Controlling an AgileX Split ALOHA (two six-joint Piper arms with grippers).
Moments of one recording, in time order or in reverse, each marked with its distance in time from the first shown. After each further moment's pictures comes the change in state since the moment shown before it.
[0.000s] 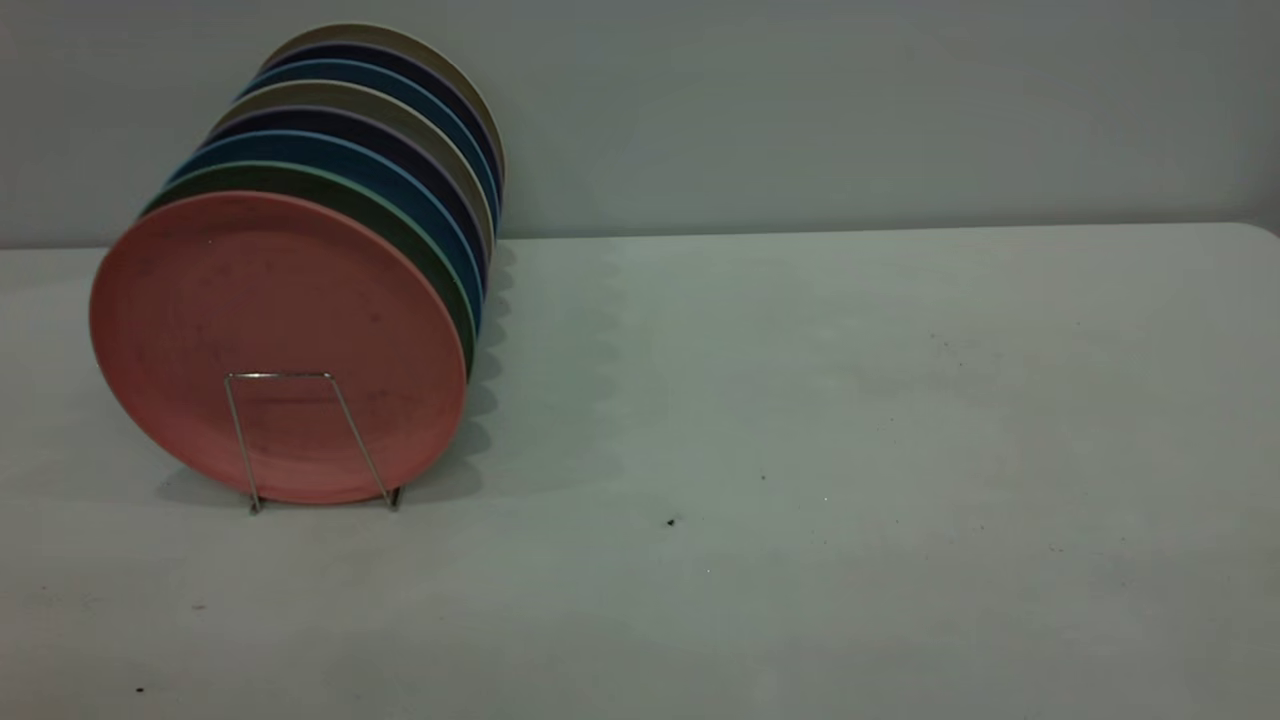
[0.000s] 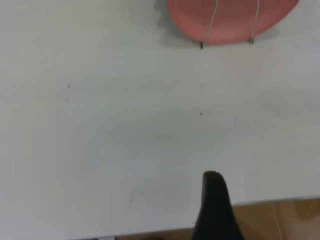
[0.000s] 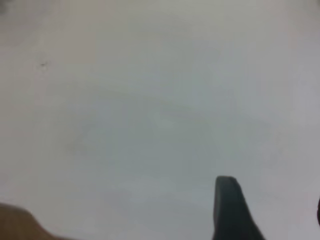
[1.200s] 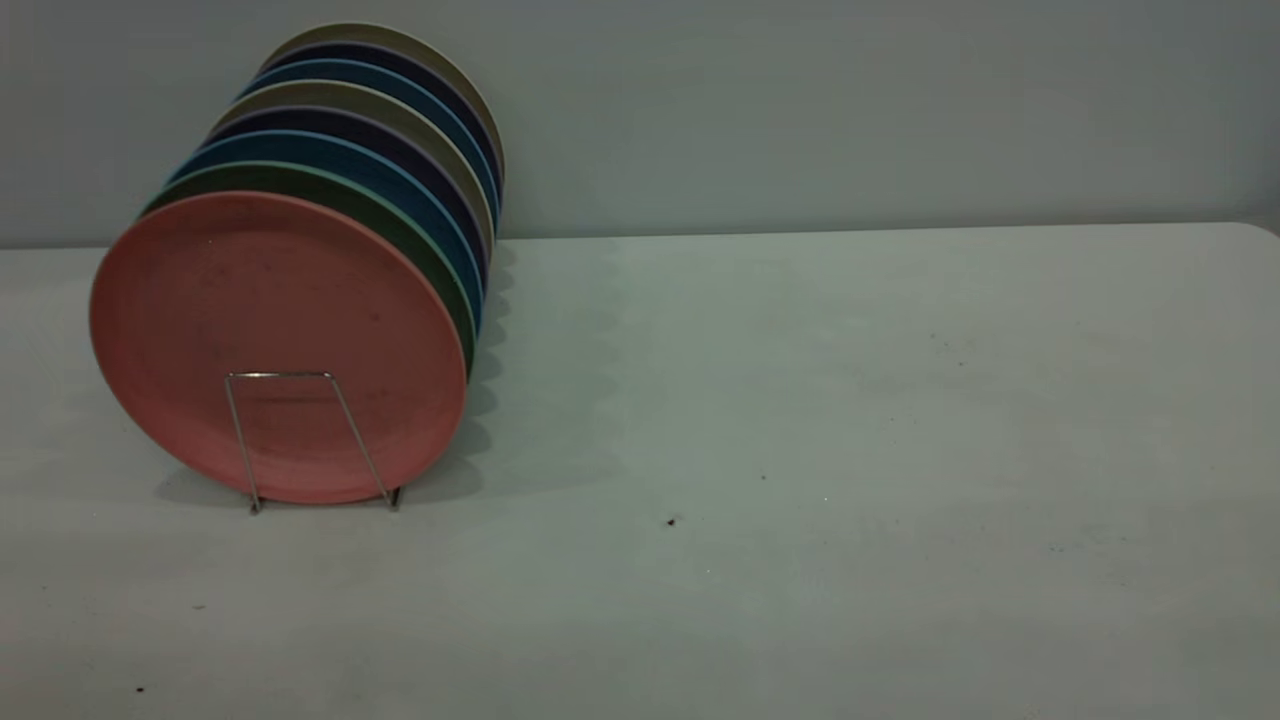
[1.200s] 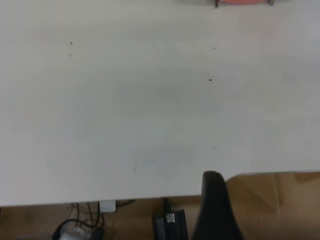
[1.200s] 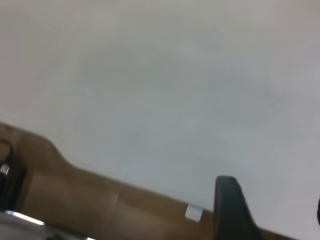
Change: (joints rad) left arm 0.042 0.155 -0.001 0.000 0.000 0.006; right arm 0.105 0.251 -0.003 0.003 -0.002 0.000
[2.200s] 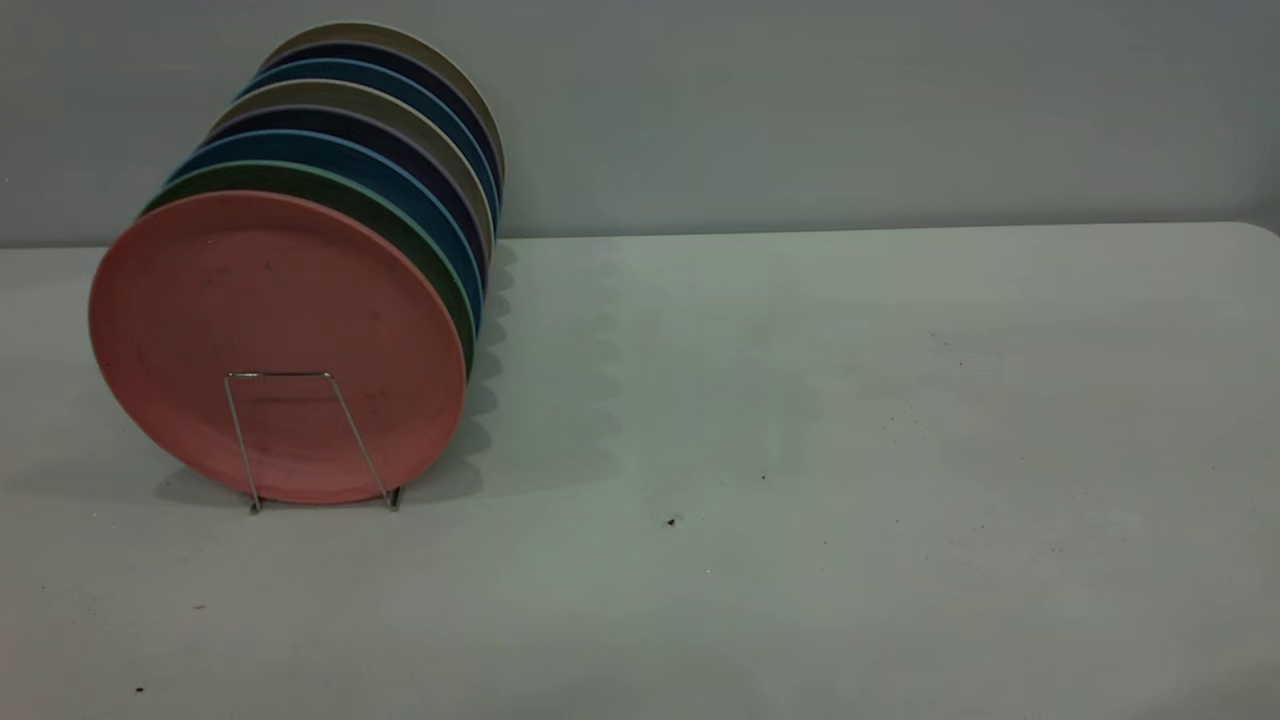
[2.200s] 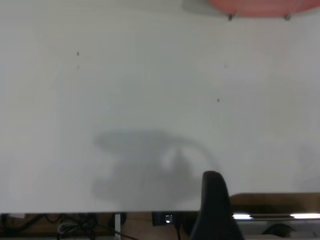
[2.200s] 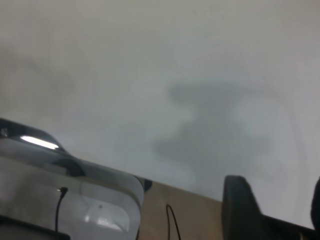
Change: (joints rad) left arm 0.038 0.630 -0.310 0.001 -0.100 -0.009; right arm 0.000 0.792 -0.471 -0.015 0.045 0.011
